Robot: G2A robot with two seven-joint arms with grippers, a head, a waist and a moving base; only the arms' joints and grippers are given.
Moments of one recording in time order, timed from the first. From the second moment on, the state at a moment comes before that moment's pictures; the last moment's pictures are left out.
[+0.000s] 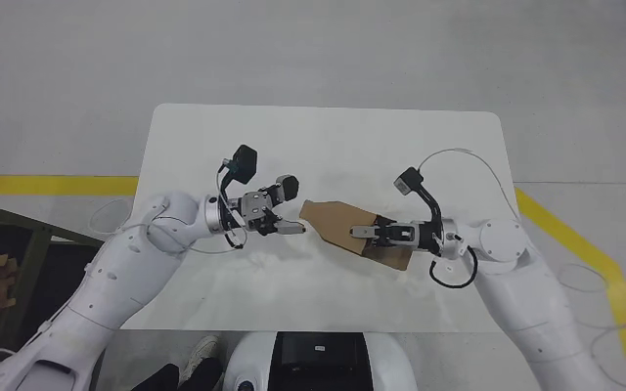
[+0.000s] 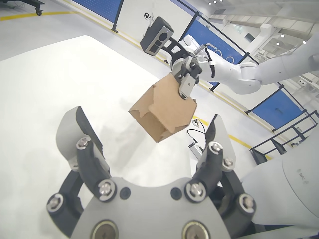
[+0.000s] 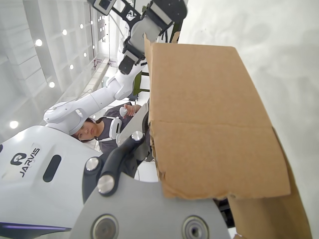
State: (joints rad) left arm 0.85 -0.92 -0.89 -1.42 0.25 -0.97 -0.40; right arm -1.06 -1.06 1.19 -1.54 0.37 -0.24 1.17
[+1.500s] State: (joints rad) left arm 0.85 -0.95 -0.88 -1.42 0.24 -0.90 -0.53; right arm -1.09 -1.05 1.18 -1.65 0.43 -0.25 1.16
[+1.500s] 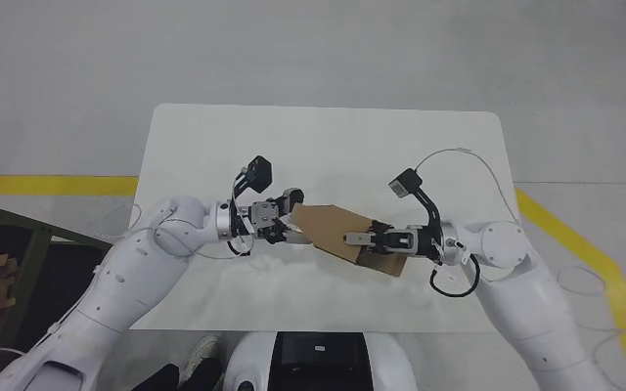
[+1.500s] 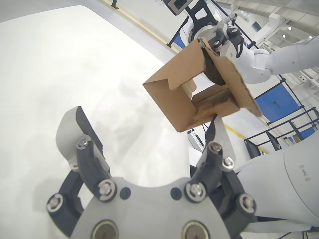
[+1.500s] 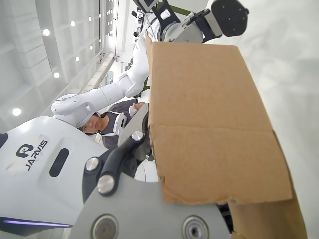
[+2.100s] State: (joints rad) left arm 0.84 -0.97 -0.88 -1.38 0.24 -0.92 -0.53; right arm -1.07 -1.06 1.16 -1.62 0.46 -0.26 1.17
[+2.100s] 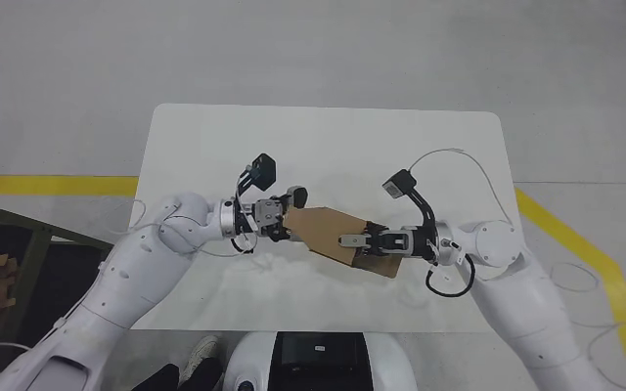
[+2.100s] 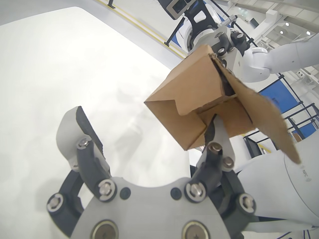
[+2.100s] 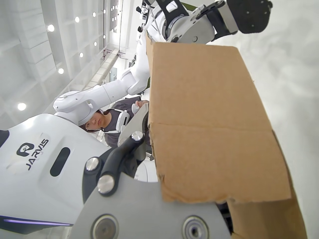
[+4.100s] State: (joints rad) left arm 0.90 -0.97 -0.95 -1.46 0.25 -0.95 -0.56; right arm -1.00 -1.07 1.08 -1.56 0.57 -0.27 1.34
